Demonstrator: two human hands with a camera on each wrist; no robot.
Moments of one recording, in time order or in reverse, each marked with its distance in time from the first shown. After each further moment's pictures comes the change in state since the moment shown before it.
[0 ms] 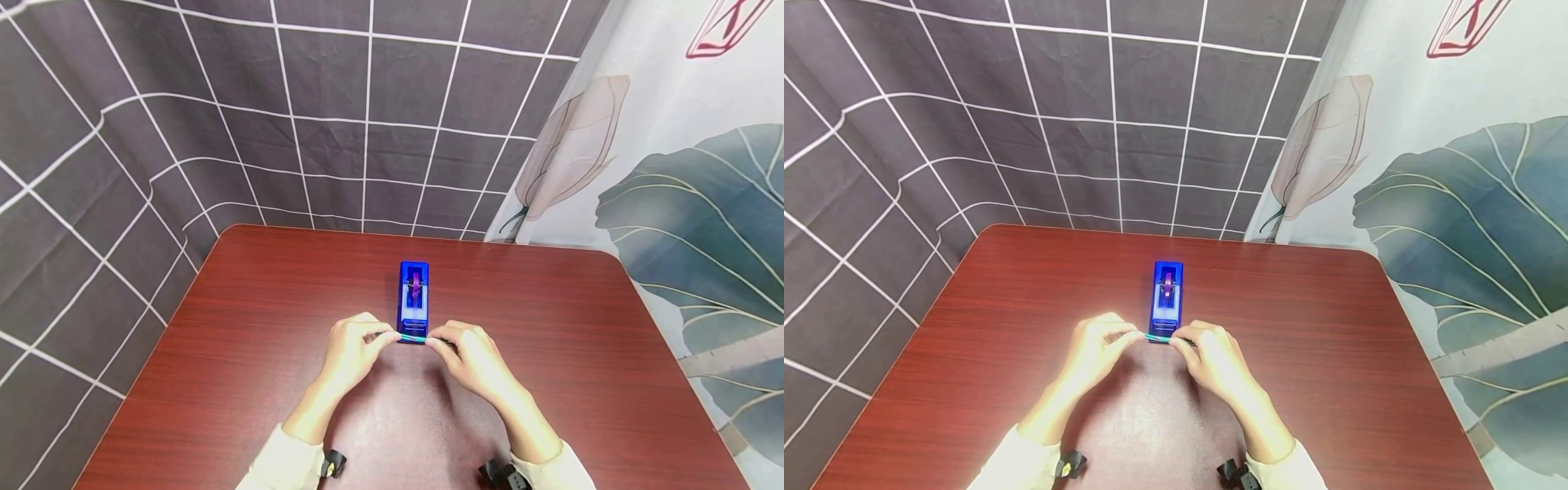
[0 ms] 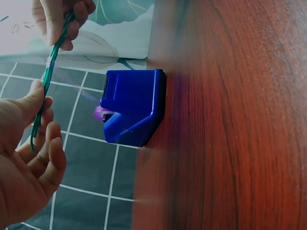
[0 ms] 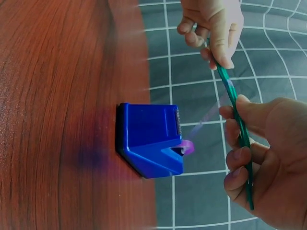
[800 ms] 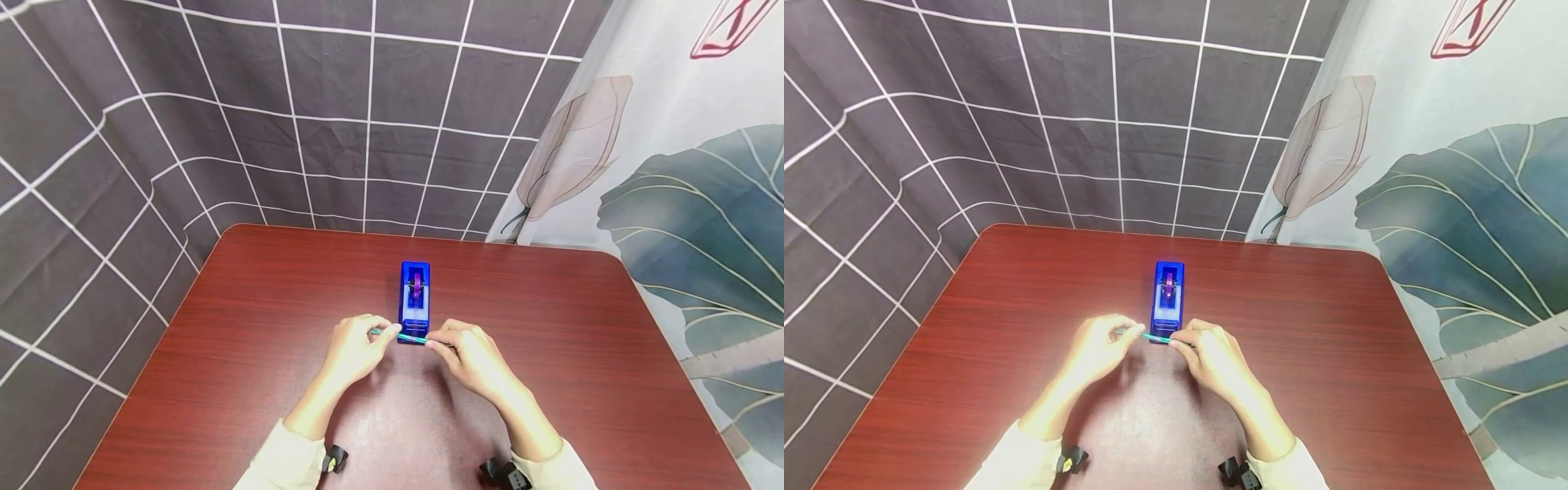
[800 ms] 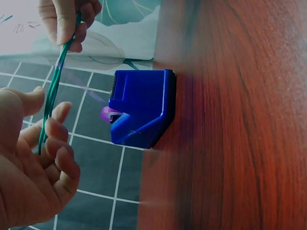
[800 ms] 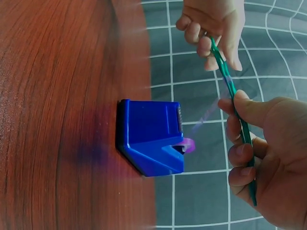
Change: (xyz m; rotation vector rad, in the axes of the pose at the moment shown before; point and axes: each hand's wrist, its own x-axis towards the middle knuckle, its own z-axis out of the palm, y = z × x) left_hand 0.006 0.006 -0.005 0.048 -0.185 -0.254; right_hand 0.002 0.003 0.000 -0.048 -0.007 -0.119
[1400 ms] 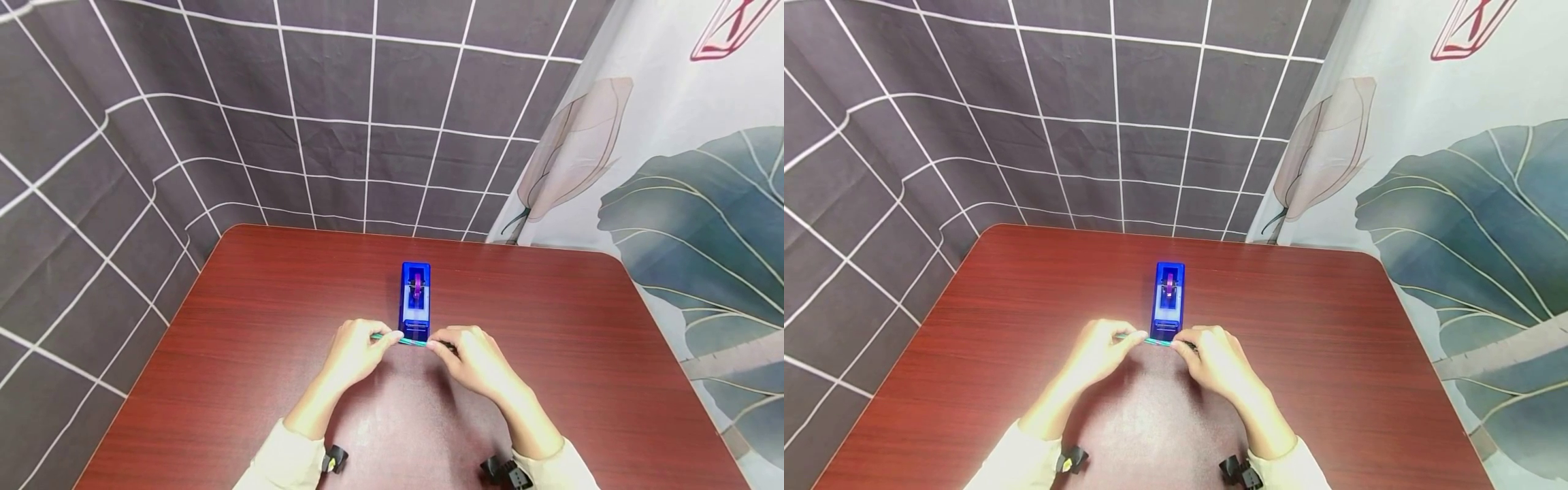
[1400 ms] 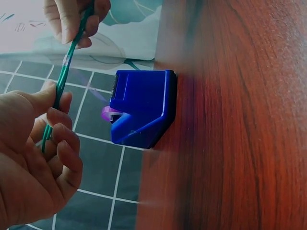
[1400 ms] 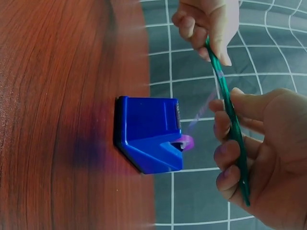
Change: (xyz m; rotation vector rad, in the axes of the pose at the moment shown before) left_hand 0.001 -0.003 0.001 -0.045 -0.087 -0.018; right_hand 0.001 0.000 -0.002 -0.011 -0.080 0.108
